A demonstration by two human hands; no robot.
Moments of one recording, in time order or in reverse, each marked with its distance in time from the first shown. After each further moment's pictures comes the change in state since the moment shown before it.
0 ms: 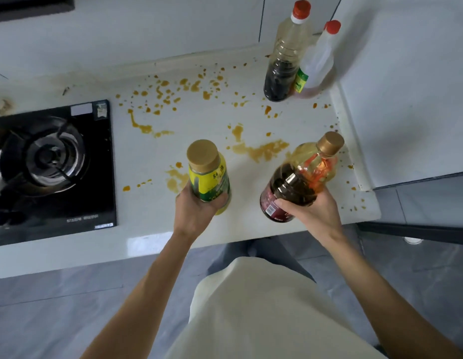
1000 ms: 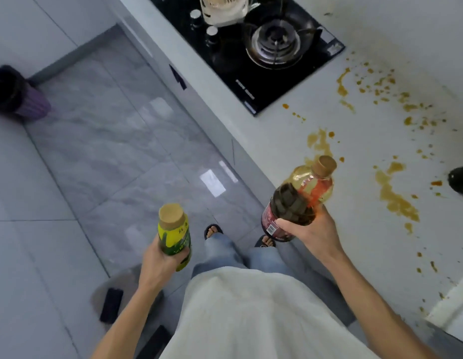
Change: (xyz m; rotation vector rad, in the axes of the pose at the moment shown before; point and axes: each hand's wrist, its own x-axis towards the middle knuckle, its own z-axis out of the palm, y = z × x) left_hand -0.382 -0.228 0.044 -0.395 0.705 -0.721; right_hand -0.071 -0.003 0.111 -0.520 -0.851 -0.369
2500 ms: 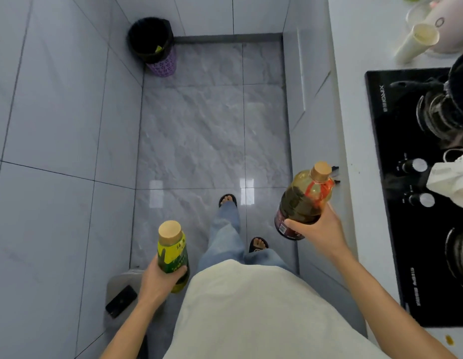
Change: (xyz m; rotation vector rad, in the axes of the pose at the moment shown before) left_hand 0.241 -0.062 -0.241 -0.328 0.293 -0.535; right_hand 0.319 -0.345 0.380 -0.411 -0.464 -0.283
